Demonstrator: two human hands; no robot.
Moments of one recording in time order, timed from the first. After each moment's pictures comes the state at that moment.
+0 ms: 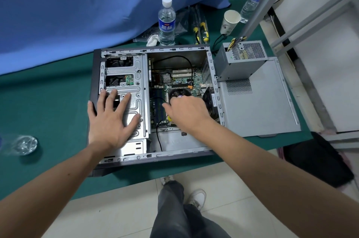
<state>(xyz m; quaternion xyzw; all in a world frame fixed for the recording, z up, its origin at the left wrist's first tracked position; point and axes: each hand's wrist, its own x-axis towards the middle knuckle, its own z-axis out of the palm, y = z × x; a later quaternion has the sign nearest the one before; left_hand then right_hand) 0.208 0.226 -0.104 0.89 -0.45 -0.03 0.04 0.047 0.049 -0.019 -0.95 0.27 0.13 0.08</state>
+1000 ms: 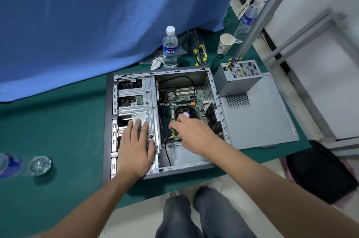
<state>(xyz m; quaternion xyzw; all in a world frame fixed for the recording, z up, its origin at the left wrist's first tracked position) 0.163 0.228 -0.083 0.87 -0.47 -0.11 0.11 0.040 0.062 -0.009 -0.95 0.20 0.17 0.17</state>
